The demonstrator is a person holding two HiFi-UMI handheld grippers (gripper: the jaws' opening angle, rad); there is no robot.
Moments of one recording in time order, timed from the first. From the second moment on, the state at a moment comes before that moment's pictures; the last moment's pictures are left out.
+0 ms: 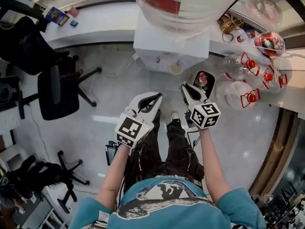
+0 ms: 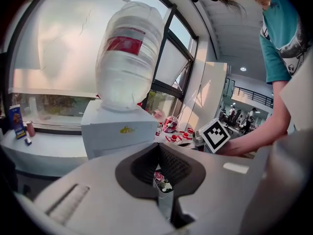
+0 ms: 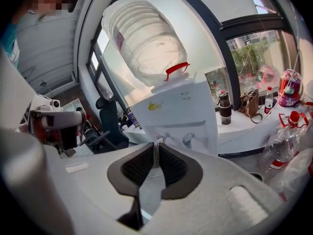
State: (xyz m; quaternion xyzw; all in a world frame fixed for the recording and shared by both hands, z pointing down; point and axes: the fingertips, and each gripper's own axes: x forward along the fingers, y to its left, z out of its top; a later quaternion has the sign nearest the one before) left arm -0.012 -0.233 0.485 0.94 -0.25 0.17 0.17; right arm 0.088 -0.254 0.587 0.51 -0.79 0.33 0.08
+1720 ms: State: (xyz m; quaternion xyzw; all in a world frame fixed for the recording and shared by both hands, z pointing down) left arm -0.032 -0.227 0.578 0.93 -0.23 0.17 0.21; right arm 0.127 -0.353 0.785 0.61 -0.65 0.45 0.05
